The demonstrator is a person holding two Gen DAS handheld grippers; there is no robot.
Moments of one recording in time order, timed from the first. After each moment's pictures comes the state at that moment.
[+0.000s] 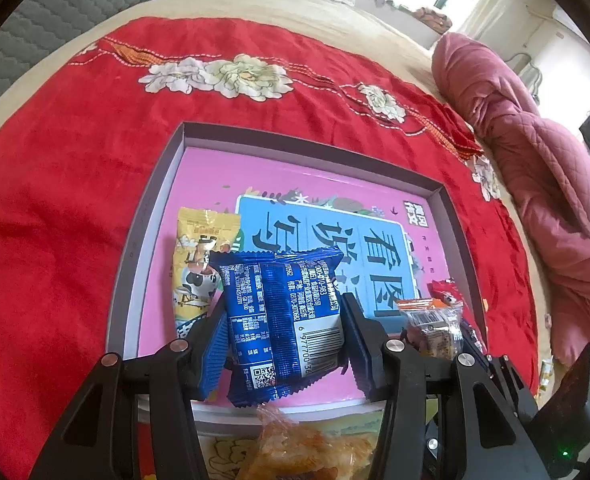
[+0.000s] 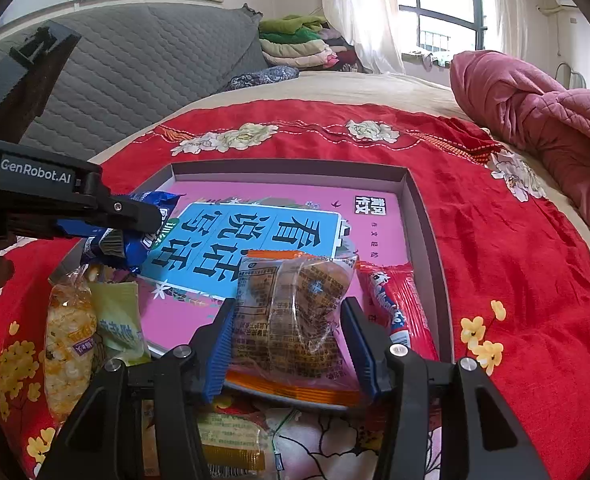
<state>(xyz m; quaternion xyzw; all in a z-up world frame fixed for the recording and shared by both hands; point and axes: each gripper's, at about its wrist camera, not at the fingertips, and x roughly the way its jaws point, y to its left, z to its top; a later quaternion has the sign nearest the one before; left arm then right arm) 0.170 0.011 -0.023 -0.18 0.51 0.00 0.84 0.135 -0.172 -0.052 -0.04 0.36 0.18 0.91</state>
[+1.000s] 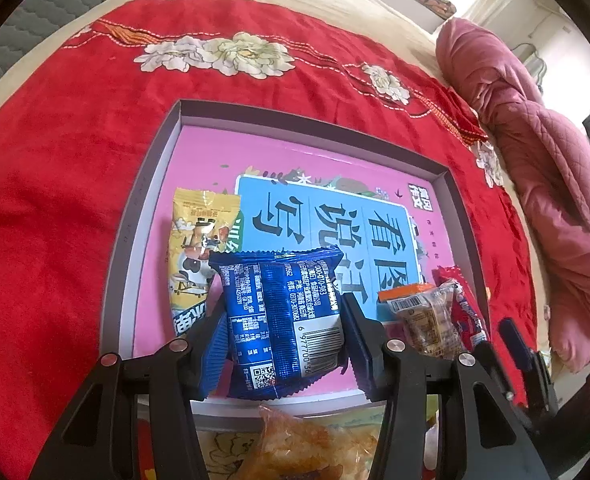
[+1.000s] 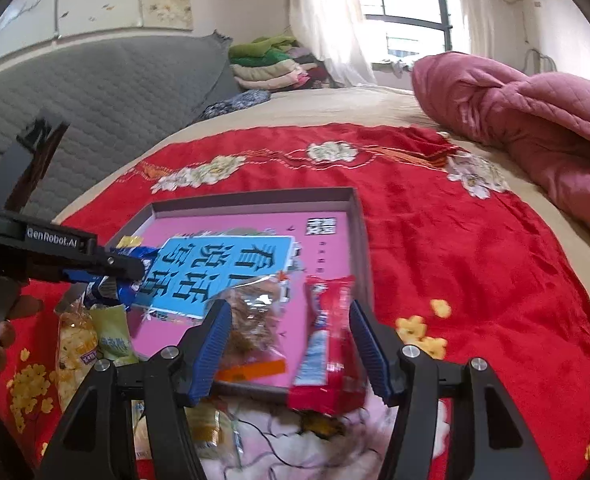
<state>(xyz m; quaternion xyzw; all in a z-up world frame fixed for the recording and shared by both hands) 0.174 0.013 -0.031 -0.18 0.54 -0.01 0.82 0.123 -0.219 -0.025 0.01 0.34 0.15 0.93</state>
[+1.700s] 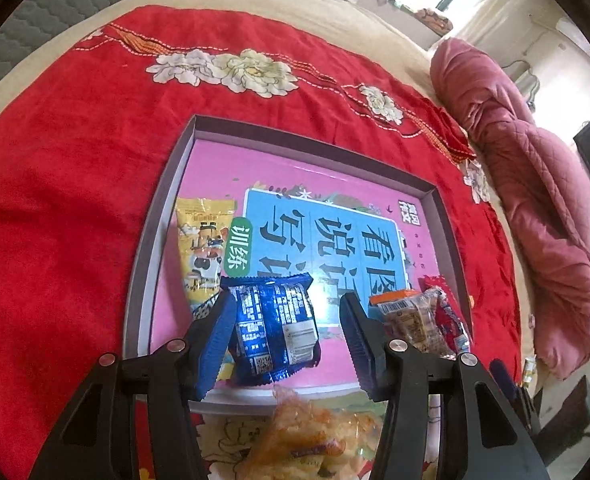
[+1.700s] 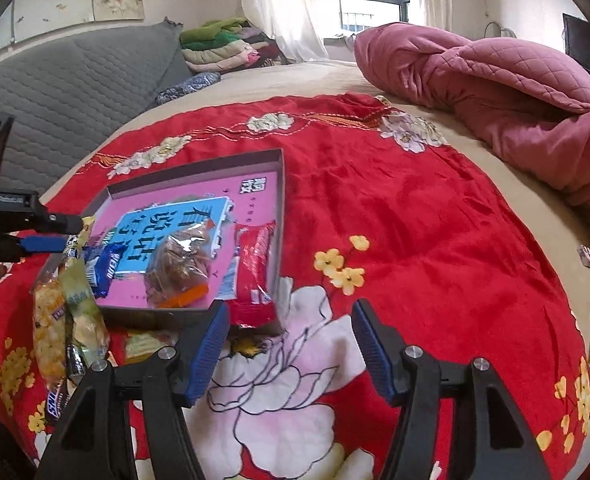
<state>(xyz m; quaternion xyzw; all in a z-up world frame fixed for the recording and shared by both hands) 0.159 0.028 -0.015 -0.20 0.51 -0.02 0.83 0.095 -0.258 -0.033 0.01 0.39 0.07 0.92</state>
